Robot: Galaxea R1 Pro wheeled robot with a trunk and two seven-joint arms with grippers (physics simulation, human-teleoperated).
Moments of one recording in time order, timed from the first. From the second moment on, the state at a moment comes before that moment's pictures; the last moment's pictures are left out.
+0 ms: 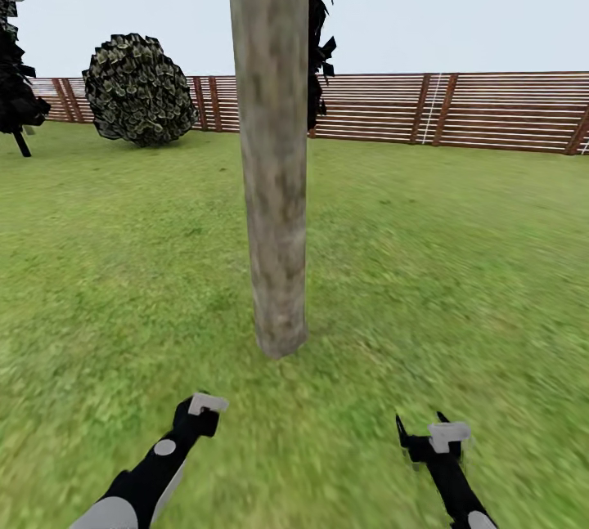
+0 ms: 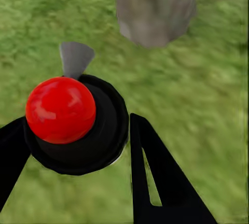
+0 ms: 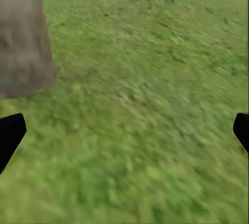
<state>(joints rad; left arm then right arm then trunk) -0.56 0.00 0.06 -0.38 -0.29 -0.19 -0.06 -0.29 -0.11 0.01 -0.61 0.01 -0.53 0.00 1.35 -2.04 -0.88</state>
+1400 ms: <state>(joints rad) -0.63 0.02 0.04 -0.38 -0.76 -0.04 -0.86 -0.59 -0.05 0.44 -0.82 0.33 -0.09 0.86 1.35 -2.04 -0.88</state>
